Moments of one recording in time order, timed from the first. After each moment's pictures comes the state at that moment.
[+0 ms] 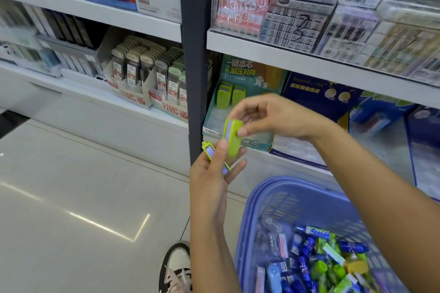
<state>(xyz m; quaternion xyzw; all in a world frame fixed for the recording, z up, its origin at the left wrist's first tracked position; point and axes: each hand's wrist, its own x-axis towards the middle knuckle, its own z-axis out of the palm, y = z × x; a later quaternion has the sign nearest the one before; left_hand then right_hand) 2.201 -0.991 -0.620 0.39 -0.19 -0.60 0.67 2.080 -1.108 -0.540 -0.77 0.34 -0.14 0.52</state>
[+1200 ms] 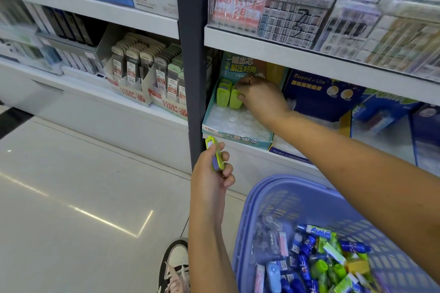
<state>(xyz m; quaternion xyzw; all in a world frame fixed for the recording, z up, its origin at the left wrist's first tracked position) 2.202 -0.995 -0.622 0.42 -0.10 -0.64 0.64 2.100 -1.172 -0.589 -0.86 0.48 -0.12 -0.08</state>
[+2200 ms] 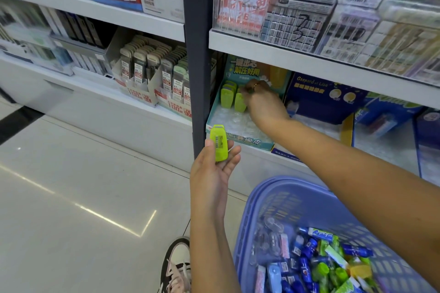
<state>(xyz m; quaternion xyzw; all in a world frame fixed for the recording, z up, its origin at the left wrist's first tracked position) 2.198 -0.998 -0.623 0.39 -0.10 -0.58 0.71 2.101 -1.165 -0.598 -0.84 0.52 -0.10 -0.05</state>
